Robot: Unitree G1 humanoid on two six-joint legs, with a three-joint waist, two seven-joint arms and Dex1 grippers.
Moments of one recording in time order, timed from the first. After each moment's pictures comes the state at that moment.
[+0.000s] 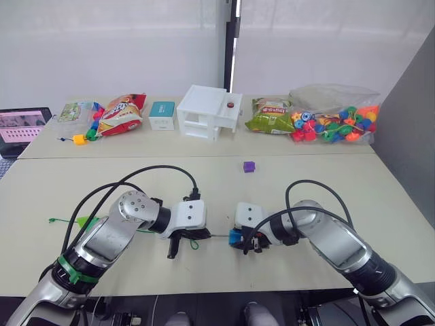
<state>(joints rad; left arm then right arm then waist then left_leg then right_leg) -0.48 0.75 -0.36 -0.33 -0.09 0.51 -1.24 -0.56 -0.67 0.52 -0.38 0.09 0.82 1.02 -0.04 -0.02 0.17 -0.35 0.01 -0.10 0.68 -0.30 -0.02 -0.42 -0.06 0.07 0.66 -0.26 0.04</state>
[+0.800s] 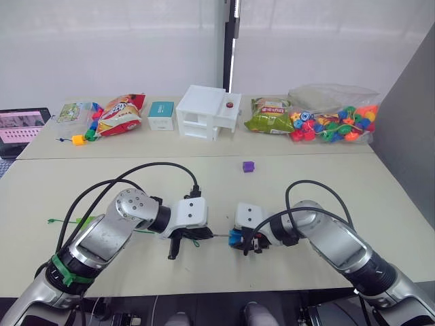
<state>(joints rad) -0.51 0.79 -0.35 -0.38 -0.16 0.59 -1.21 -0.56 -0.67 0.53 -0.38 0.09 0.81 1.02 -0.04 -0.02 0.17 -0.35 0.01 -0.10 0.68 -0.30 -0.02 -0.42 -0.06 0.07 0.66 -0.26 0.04</state>
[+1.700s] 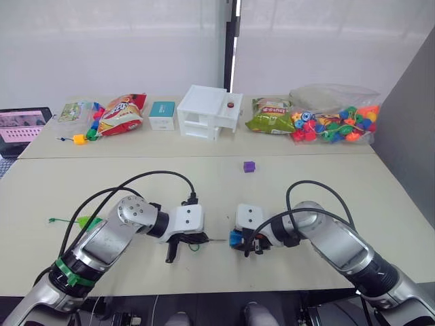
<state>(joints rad) -0.49 0.75 -0.39 -0.29 -0.12 0.48 -1.20 -0.56 -0.68 0.53 -0.40 0.10 0.82 1.02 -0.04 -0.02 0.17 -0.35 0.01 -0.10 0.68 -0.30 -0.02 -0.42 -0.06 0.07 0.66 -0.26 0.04</state>
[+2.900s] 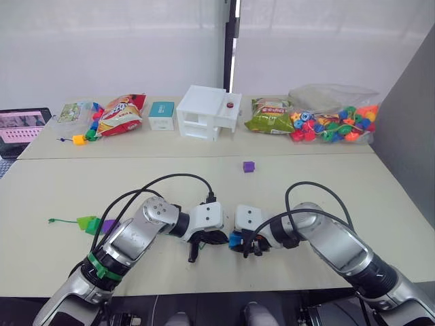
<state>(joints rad) -0.51 0.58 -0.43 -0.19 -0.12 0.50 -1.17 -0.55 -0.67 0.53 -0.41 0.10 0.84 1.02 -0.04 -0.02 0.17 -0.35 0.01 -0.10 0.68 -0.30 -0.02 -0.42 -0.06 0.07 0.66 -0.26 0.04</state>
